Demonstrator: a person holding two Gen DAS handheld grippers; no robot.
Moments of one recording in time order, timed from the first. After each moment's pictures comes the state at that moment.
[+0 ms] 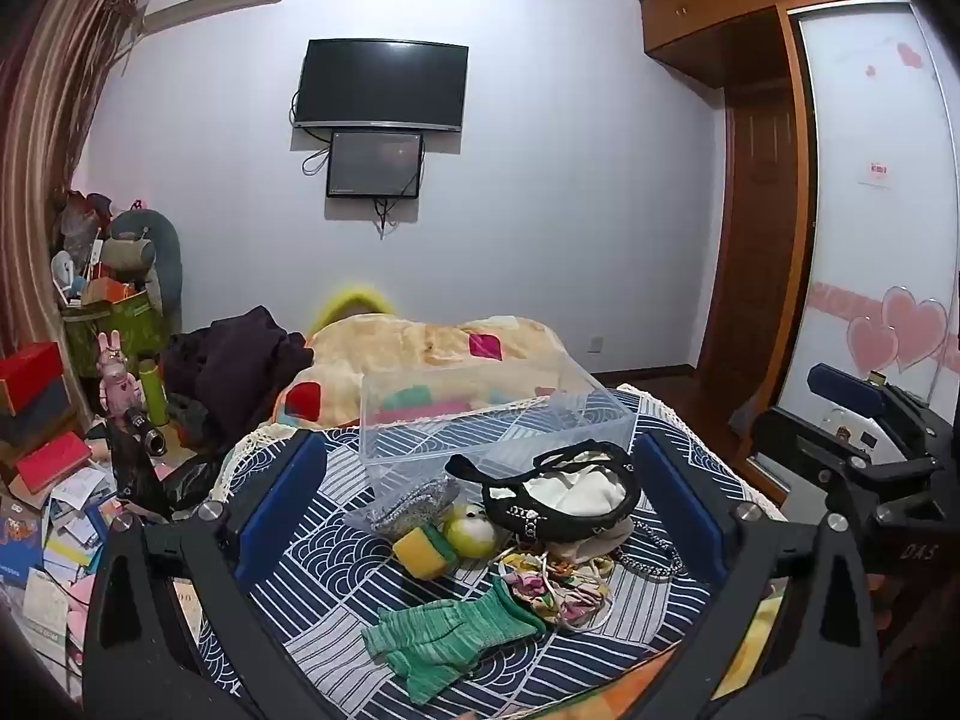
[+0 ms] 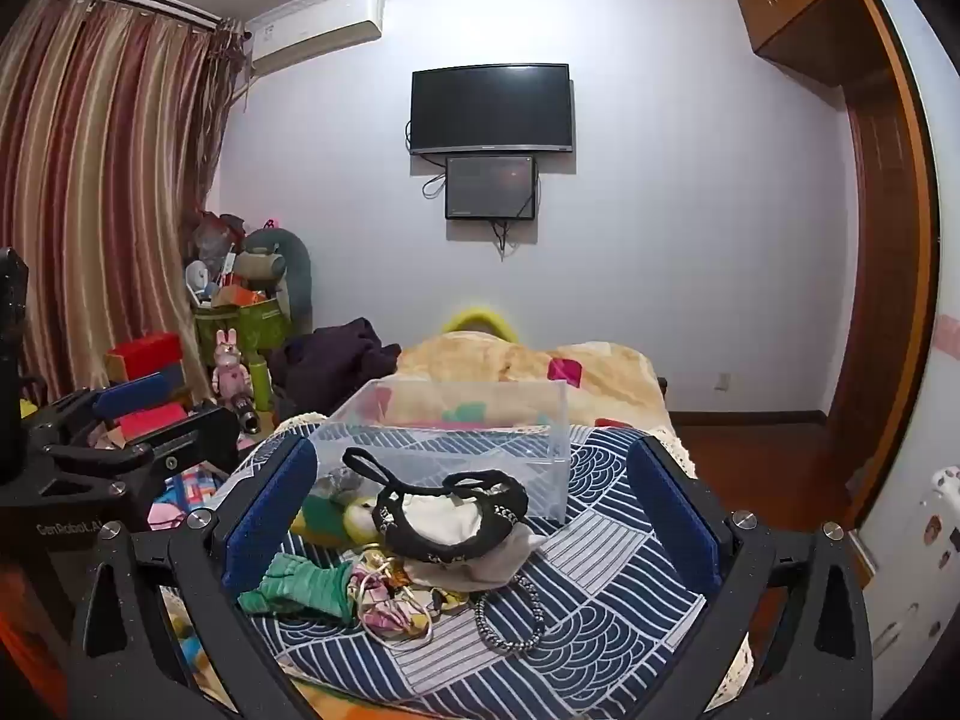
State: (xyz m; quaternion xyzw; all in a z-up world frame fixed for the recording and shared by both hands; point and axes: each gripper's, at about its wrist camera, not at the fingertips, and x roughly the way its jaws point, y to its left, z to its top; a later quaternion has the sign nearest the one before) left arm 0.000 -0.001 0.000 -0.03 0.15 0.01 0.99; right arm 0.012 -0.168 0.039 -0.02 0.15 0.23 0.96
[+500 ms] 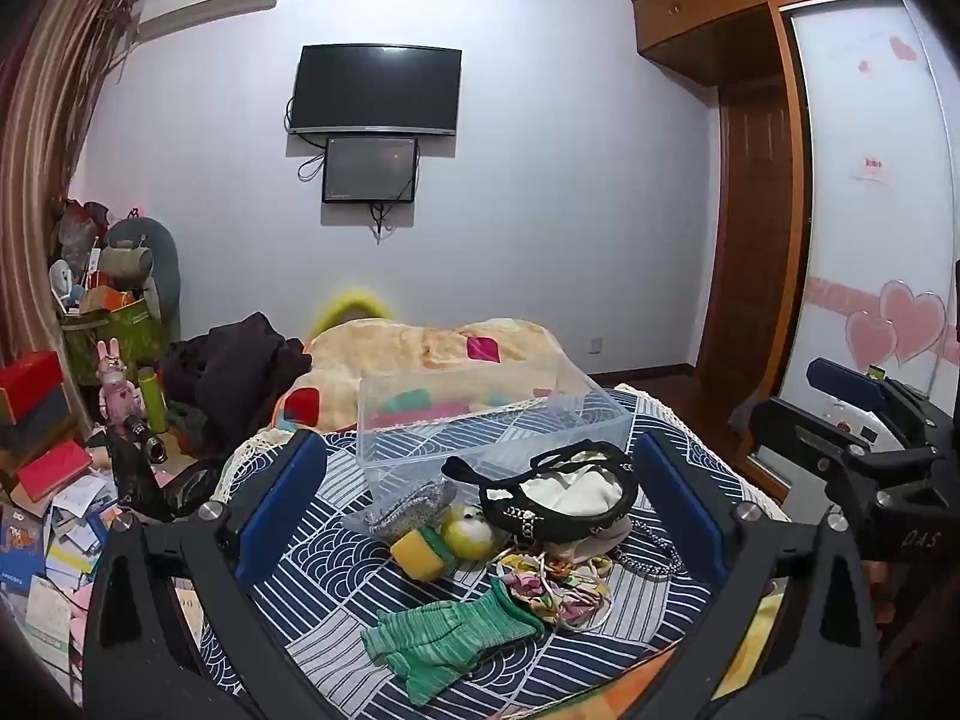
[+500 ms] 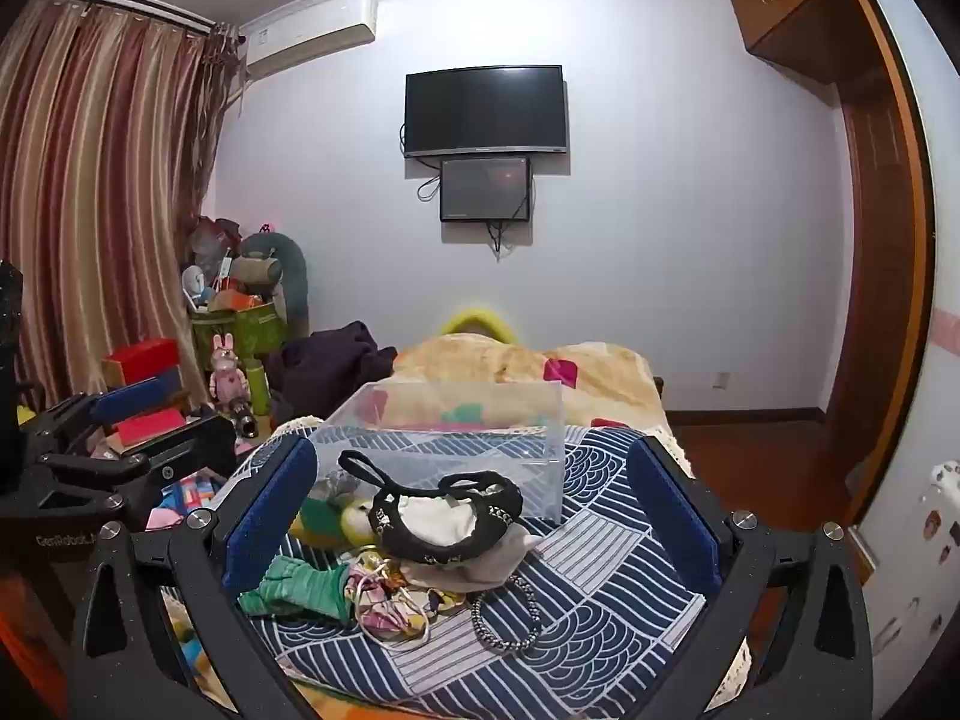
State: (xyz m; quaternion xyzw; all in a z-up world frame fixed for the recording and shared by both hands) left arm -0.003 -0.002 0.012 -0.03 0.14 0.01 0.99; right arm 0.016 -0.167 0.039 -0.02 0.15 0.23 0.96
